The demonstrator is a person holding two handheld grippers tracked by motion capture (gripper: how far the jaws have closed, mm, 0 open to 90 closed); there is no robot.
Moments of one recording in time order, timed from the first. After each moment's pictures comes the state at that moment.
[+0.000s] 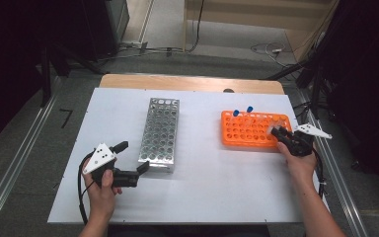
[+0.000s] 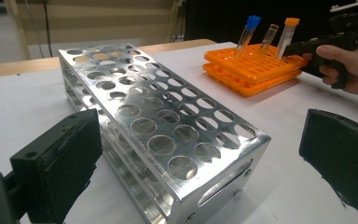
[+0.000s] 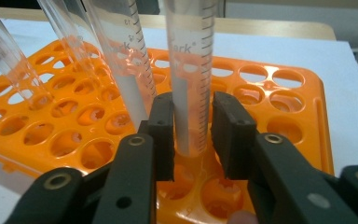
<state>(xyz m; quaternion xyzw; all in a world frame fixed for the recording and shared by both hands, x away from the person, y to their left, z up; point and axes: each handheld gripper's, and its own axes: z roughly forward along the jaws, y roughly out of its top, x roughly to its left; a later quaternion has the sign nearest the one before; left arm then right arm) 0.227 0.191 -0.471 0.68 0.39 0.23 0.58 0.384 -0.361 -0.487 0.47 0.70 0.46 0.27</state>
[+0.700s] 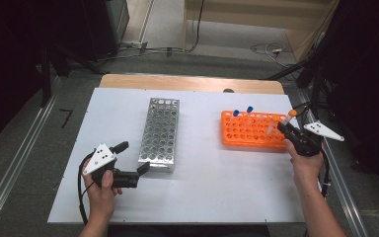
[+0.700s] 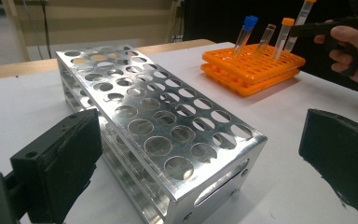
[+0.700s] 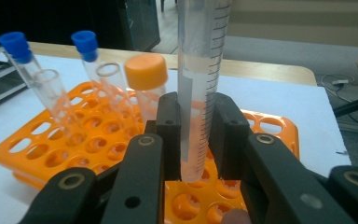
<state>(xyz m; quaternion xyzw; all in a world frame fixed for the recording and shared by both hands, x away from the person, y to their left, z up) 0.225 0.190 -0.469 0.69 0.38 0.23 0.58 0.363 -0.362 -0.454 0.45 0.68 0.49 0.30</state>
